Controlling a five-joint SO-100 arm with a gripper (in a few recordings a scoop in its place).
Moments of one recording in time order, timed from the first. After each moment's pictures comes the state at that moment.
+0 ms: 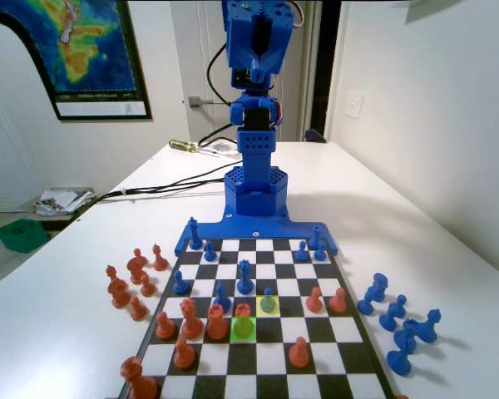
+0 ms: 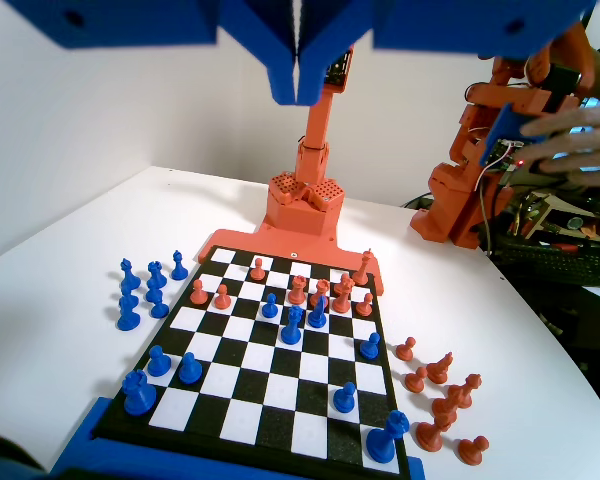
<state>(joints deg) 1.0 174.9 124.5 91.1 -101.2</state>
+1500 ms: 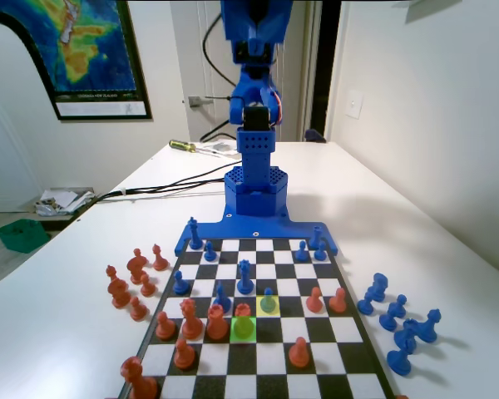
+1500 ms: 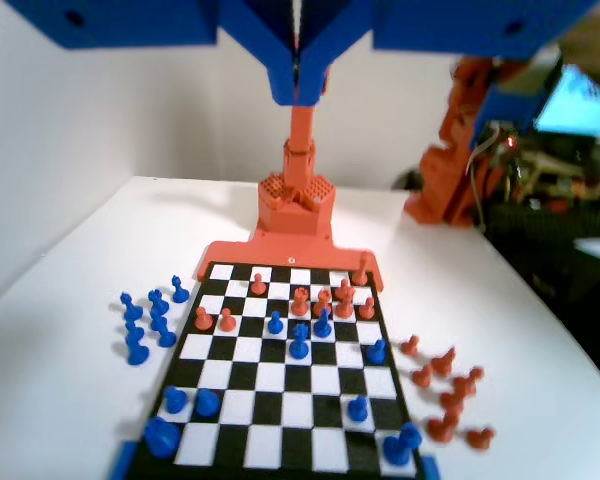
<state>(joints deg) 2.0 149.7 106.0 90.5 -93.3</state>
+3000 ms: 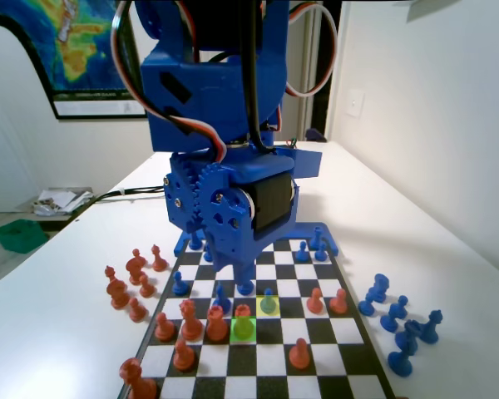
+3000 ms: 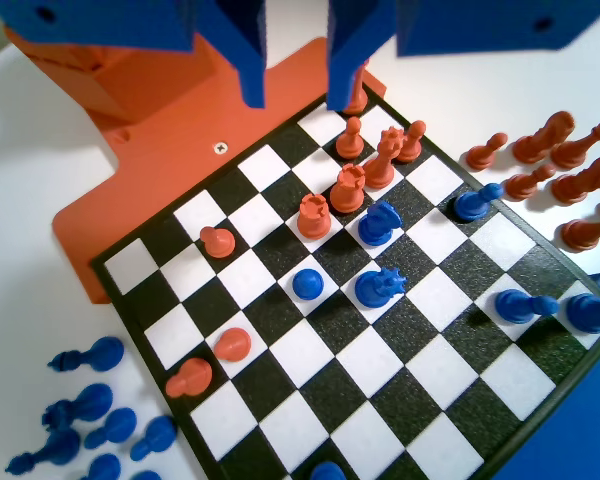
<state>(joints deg) 5.6 79.0 90.7 66.4 -56.6</state>
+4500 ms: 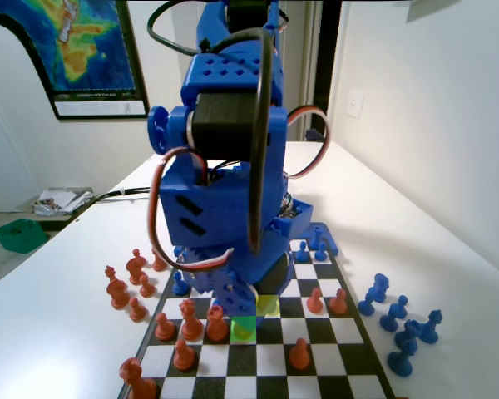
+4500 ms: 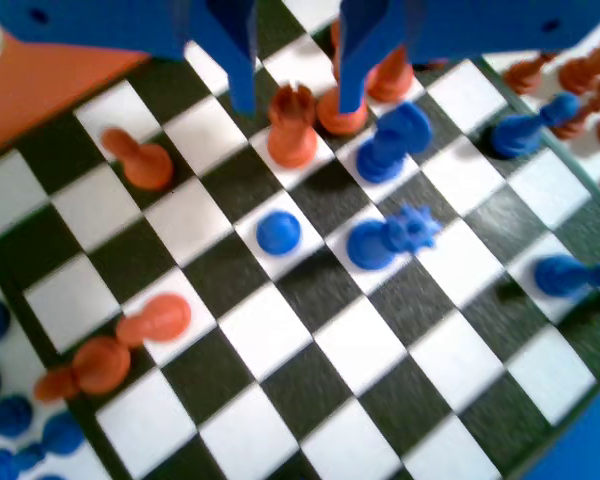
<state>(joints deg) 5.3 63.5 89.5 60.9 -58.3</state>
